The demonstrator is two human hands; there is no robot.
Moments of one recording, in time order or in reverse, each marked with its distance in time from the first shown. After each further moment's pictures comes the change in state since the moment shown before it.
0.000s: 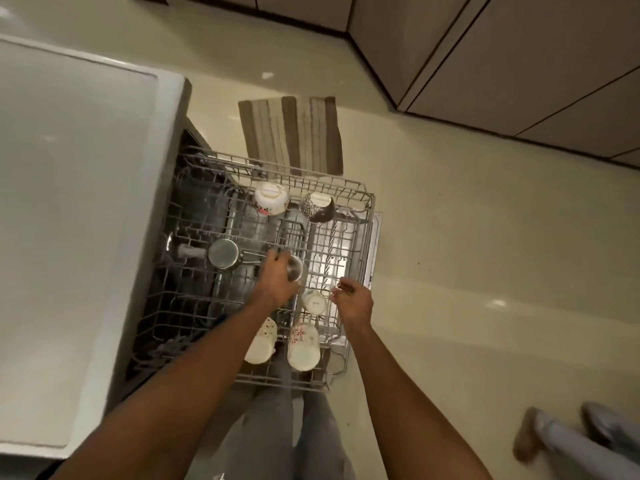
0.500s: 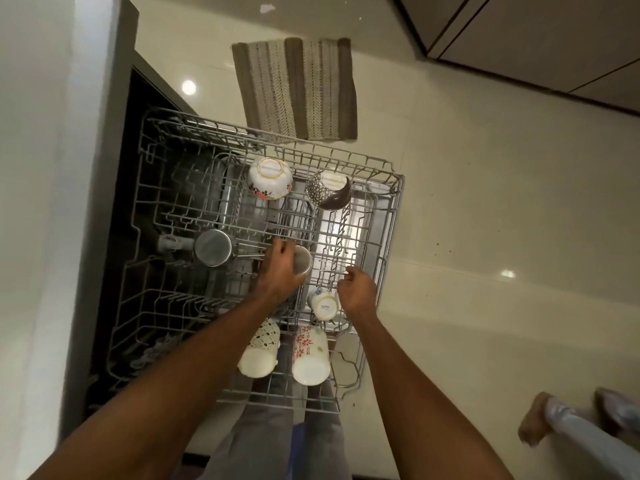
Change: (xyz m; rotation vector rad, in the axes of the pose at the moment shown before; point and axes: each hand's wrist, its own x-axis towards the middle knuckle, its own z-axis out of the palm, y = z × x) left_hand 0.070 -0.047 0.044 0.107 -0.061 -0.025; right_hand 0.075 0.014 0.040 -0.486 -0.066 -0.045
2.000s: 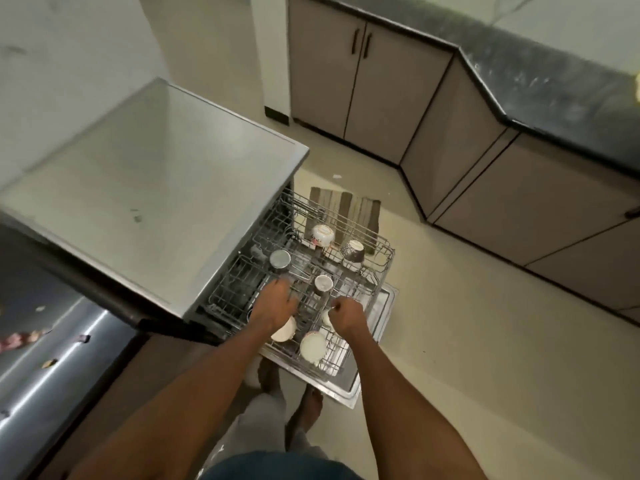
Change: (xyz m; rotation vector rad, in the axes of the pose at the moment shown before) left_hand -0.317 0.033 -0.073 -0.167 0.475 -0.013; right_hand -0.271 -0.030 -0.103 -0.406 -0.136 -0.563
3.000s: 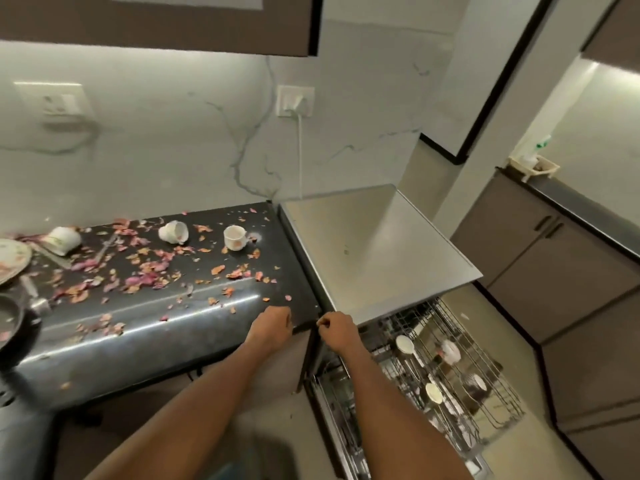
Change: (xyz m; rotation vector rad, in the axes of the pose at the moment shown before) left_hand -0.267 -0.202 -0.161 -0.070 0.498 -0.435; right_hand -0.182 -0.240 0.184 -0.462 -0.199 -0.822
